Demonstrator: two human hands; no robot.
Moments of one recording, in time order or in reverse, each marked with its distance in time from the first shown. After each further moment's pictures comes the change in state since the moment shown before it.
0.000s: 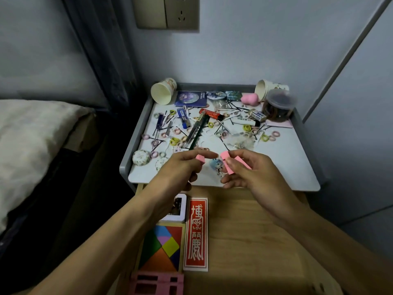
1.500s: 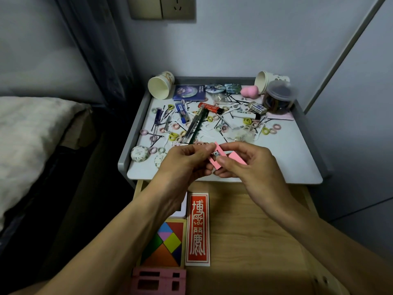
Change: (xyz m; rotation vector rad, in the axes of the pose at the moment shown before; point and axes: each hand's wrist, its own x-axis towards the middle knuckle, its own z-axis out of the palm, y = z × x) left_hand 0.005 -0.007 0.006 -0.449 -0.070 0.029; right_hand 0.000 0.009 0.007 -0.120 0.070 -0.168
